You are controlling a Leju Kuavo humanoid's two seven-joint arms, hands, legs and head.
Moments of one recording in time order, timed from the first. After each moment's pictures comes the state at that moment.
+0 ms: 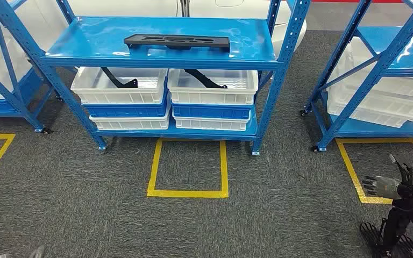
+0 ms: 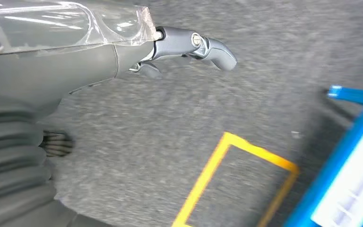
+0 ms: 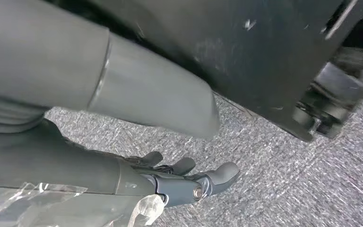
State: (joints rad) left arm 0.06 0.39 -0.33 -1.02 0.95 0.28 -0.31; right arm -0.10 0.03 1.02 -0.30 -0.30 -0.20 -0.05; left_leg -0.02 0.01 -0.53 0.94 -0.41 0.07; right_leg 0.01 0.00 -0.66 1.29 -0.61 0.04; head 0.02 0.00
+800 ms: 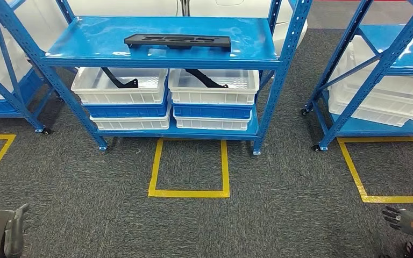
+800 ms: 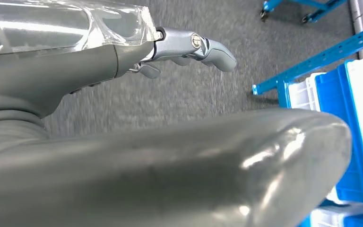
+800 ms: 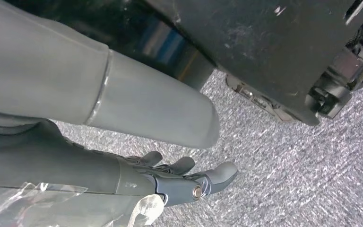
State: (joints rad) left arm 0.11 0.54 -0.29 -1.51 0.33 0.44 0.07; right arm -0.11 0.03 1.10 -0.27 -0.33 -0.20 -0.03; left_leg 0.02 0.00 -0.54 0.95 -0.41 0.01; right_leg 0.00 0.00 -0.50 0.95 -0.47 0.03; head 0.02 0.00
